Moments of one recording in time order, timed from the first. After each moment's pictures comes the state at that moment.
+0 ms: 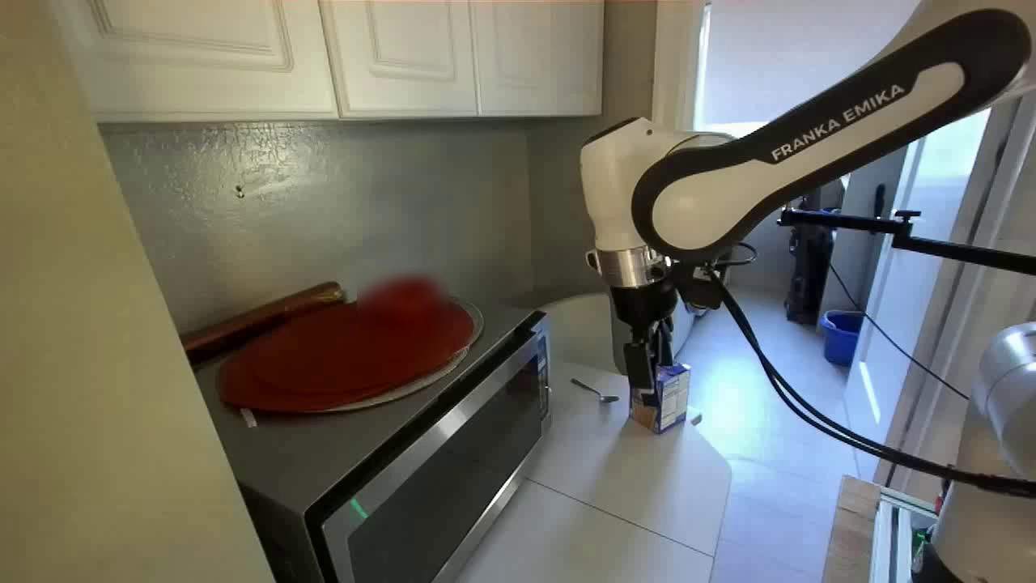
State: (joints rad) arm 0.05 -0.42 0.14 -2.50 -0.08 1.91 0.01
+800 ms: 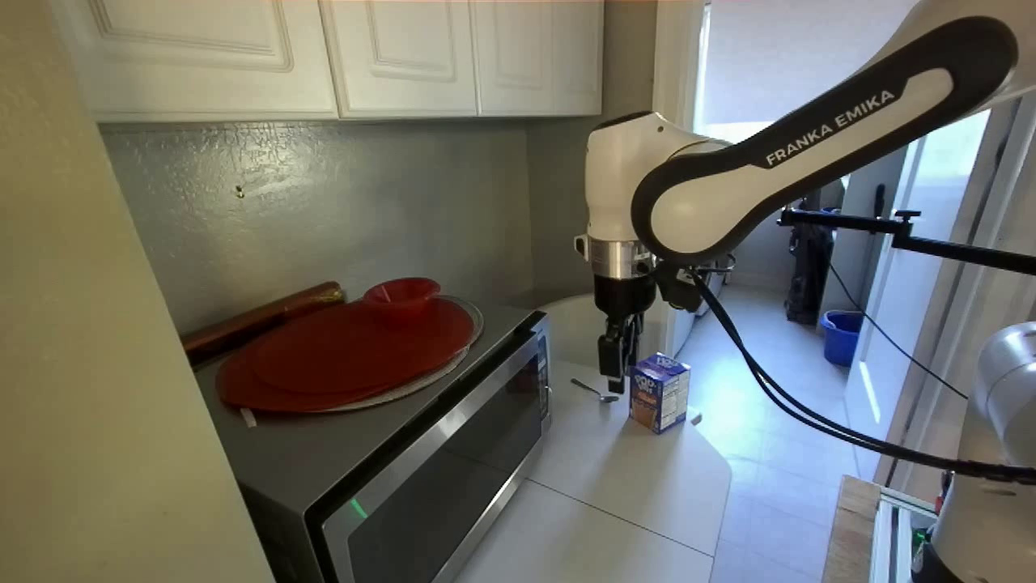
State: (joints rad) arm 0.06 -0.41 0.12 -2.51 -0.08 2.12 0.00
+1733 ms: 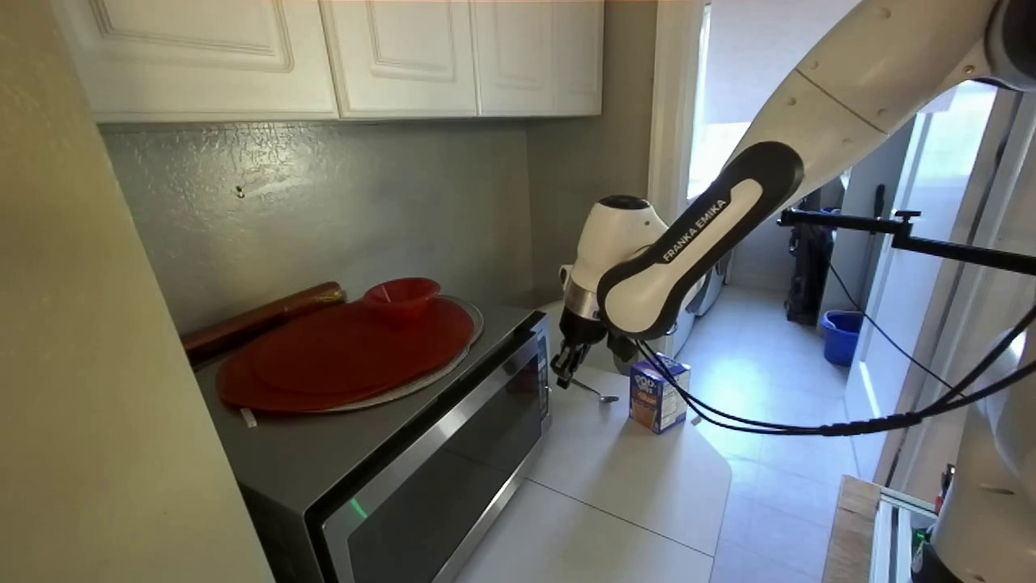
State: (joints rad) arm 0.01 -0.03 0.00 -2.49 -0.09 2.80 -0.03
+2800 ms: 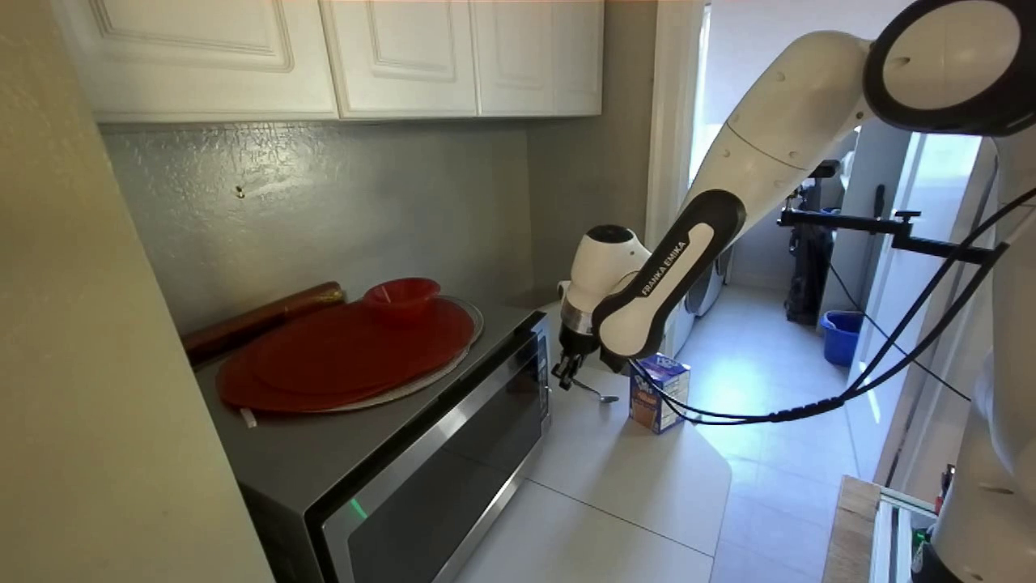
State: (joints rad) arm -0.02 0.18 -0.08 -2.38 -0.25 2.91 0.03
